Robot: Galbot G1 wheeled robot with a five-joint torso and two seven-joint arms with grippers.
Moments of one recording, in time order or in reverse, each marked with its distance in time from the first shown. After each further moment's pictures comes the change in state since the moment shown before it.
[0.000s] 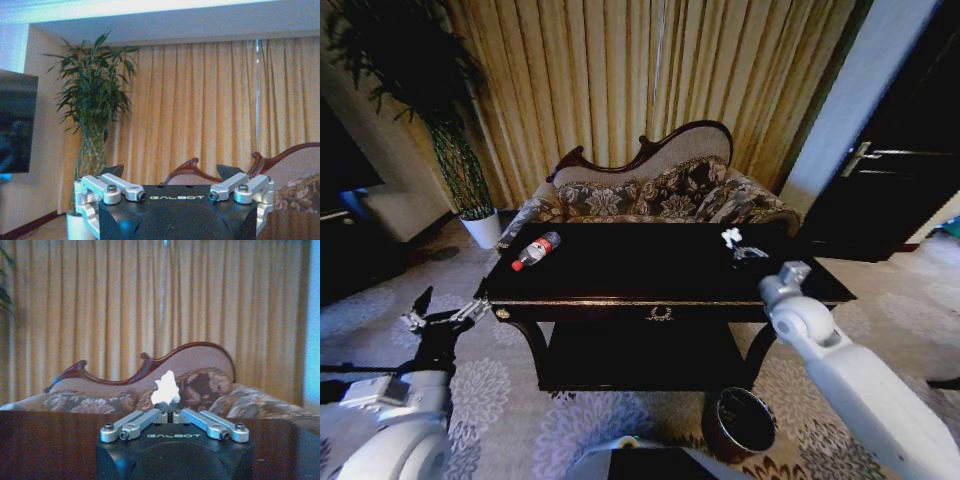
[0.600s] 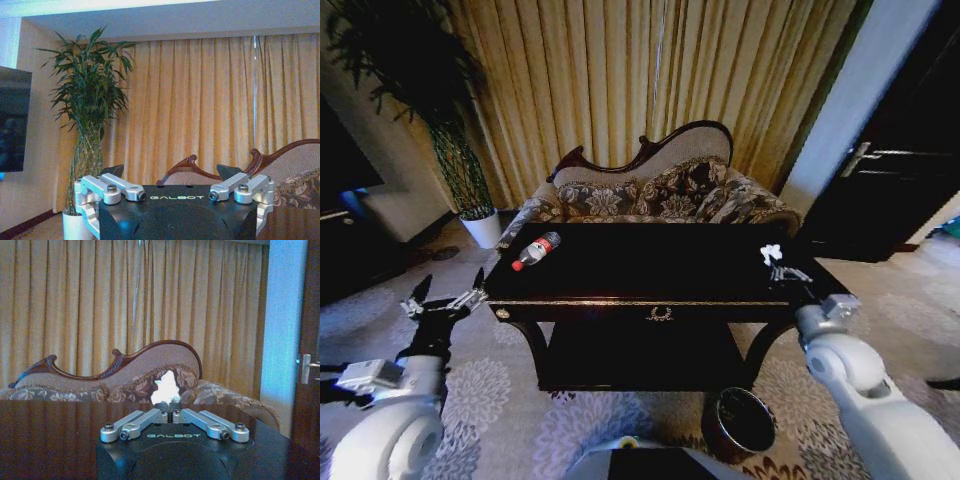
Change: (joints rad) left arm -0.082 0.094 -0.024 0.099 -0.078 0.024 0.006; right arm -0.309 0.123 0.260 0.133 -0.093 0.011 -0.031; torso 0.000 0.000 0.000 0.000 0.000
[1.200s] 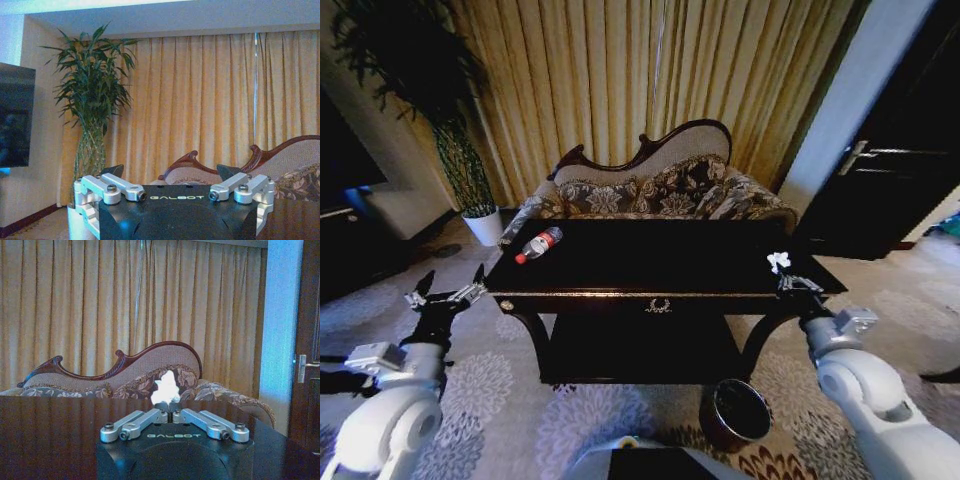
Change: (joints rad) left arm -0.026 0.034 -0.004 0.021 -0.027 0.026 -0.012; right arm -0.058 0.013 0.030 0.057 0.007 0.003 0.002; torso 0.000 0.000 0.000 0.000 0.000
